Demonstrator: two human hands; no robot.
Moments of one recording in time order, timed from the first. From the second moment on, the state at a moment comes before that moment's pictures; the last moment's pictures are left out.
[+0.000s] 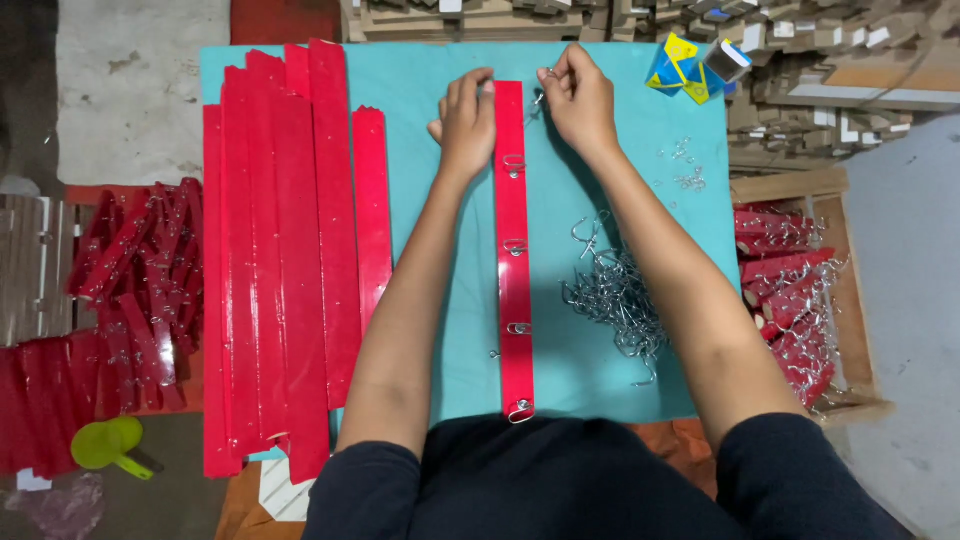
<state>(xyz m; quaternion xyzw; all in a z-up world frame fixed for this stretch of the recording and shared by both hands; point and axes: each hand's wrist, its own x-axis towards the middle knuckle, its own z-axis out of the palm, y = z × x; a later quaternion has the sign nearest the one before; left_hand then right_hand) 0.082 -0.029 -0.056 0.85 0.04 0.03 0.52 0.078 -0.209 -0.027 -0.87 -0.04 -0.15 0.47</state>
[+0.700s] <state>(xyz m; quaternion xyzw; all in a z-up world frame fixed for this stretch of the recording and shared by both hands) 0.059 -0.030 -0.068 0.90 -0.11 0.14 0.39 0.085 -0.181 -0.030 -0.83 -0.09 -0.31 0.45</state>
